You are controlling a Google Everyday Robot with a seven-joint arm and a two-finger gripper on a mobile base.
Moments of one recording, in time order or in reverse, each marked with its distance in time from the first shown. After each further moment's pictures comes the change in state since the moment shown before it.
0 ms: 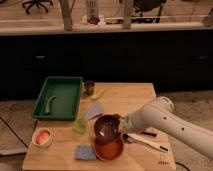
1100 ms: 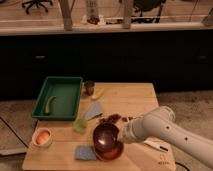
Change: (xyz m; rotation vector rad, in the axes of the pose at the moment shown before) arm -0.039 0.009 0.015 0.027 -0.048 0.048
